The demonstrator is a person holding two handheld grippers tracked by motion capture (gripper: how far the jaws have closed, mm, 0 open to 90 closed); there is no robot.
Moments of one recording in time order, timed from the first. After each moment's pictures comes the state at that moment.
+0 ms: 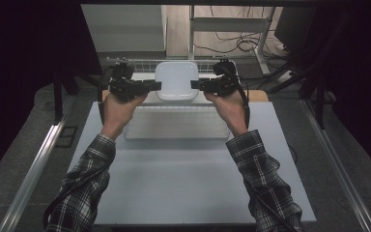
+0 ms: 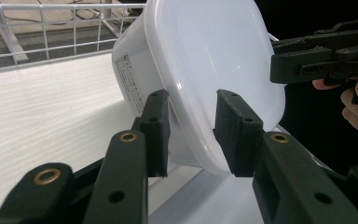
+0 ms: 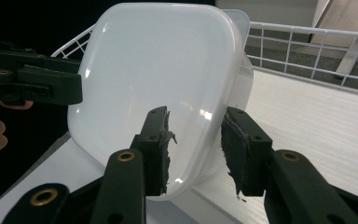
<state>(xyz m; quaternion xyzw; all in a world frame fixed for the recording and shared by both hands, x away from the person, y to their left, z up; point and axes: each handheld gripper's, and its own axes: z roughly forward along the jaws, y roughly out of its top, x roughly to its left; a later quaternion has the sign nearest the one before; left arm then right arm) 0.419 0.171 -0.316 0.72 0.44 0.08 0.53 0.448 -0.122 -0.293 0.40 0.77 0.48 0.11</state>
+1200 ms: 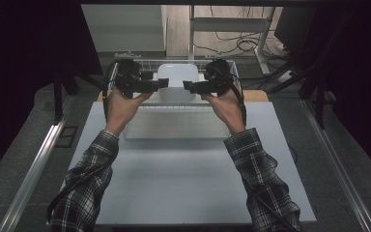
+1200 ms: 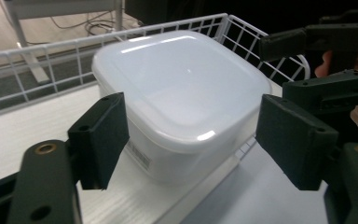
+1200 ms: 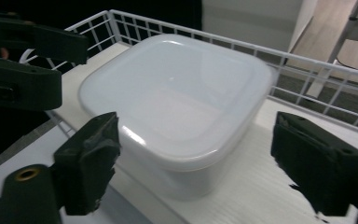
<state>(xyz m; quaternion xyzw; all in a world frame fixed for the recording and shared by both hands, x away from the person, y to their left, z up) 0.425 0.157 -0.307 0.74 0.41 0.13 0.52 0.449 -0.107 -0.294 0.36 0.79 0.47 0.17</state>
